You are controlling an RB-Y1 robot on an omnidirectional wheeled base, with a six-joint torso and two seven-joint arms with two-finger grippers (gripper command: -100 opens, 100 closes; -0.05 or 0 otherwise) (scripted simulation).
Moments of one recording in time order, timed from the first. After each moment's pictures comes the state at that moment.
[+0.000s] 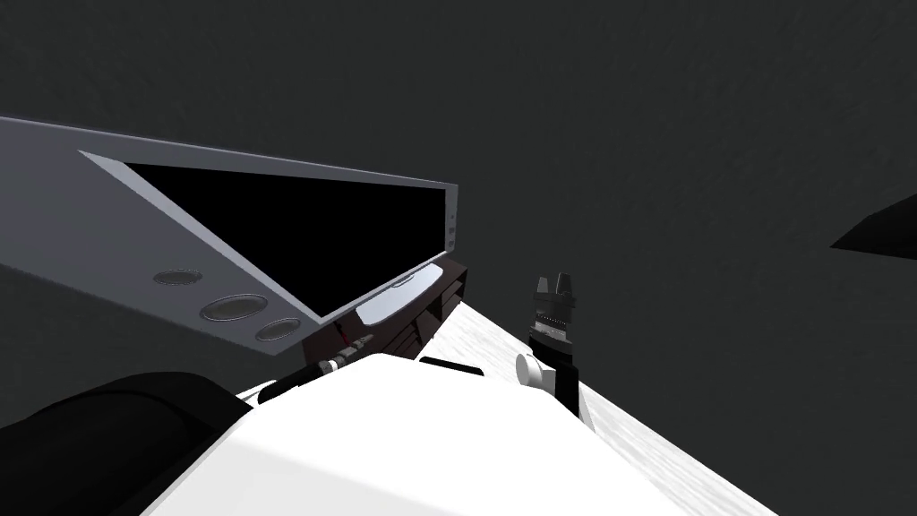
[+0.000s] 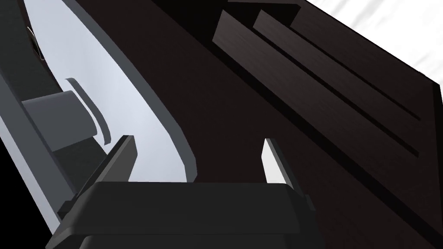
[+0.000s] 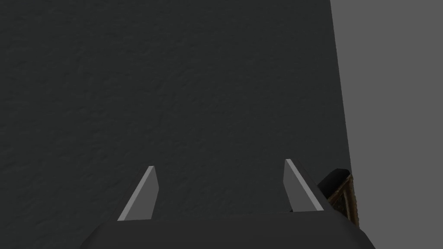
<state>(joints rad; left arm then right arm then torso) 0.65 1.00 -0.40 -1.59 0.62 -0.10 0.21 0.46 0.02 0.04 -2.22 -0.08 -0.48 0.10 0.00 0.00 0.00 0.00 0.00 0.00</state>
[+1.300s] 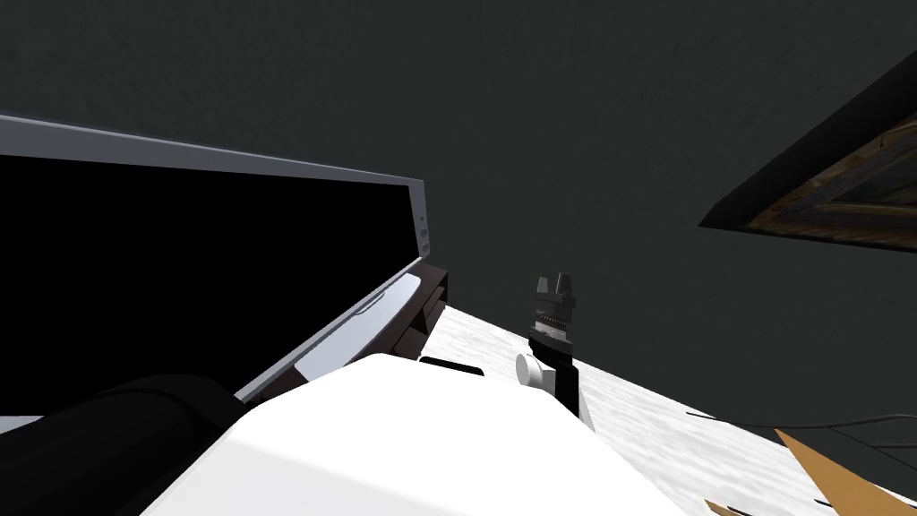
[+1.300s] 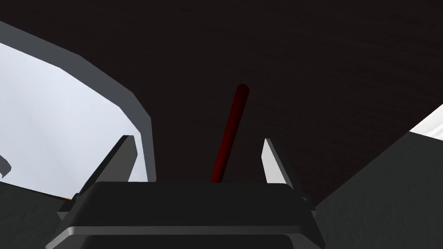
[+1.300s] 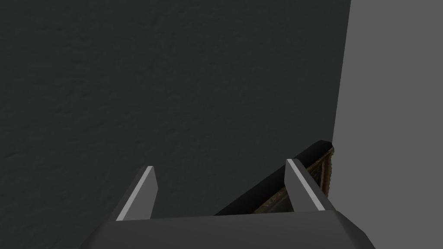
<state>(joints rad) 0.78 1.18 -0.52 -1.35 0.66 0.01 0.26 0.46 0.02 0.04 -2.22 -0.08 -0.48 0.10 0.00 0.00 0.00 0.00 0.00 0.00</state>
